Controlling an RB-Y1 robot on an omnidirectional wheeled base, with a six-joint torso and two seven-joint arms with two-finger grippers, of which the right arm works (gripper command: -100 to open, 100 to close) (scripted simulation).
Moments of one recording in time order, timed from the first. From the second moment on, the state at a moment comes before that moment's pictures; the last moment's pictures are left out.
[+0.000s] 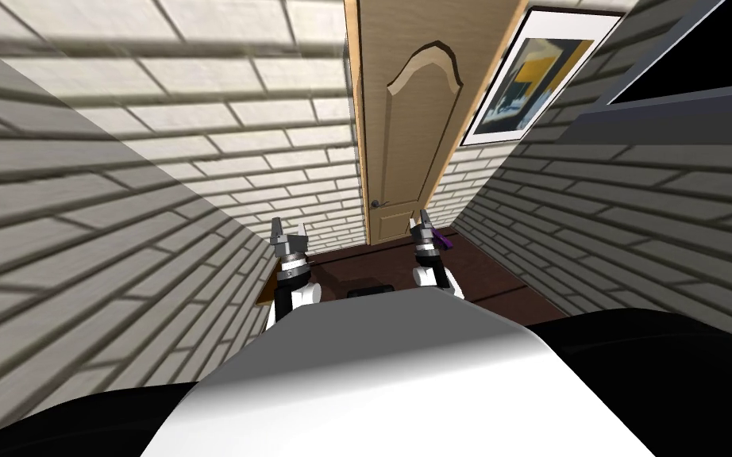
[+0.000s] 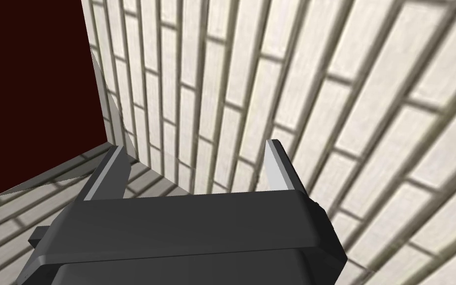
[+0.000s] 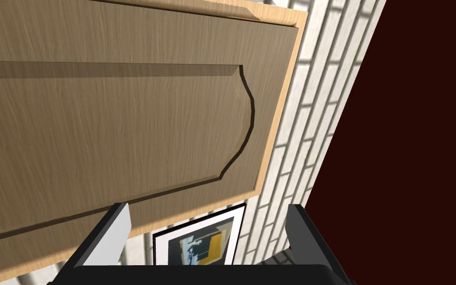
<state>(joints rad) 0.42 -0.08 0.02 -2.07 -0.02 -0.42 -0.05</state>
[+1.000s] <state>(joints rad) 0.35 -0.14 -0.01 -1.81 0.02 -0.49 -0.13</state>
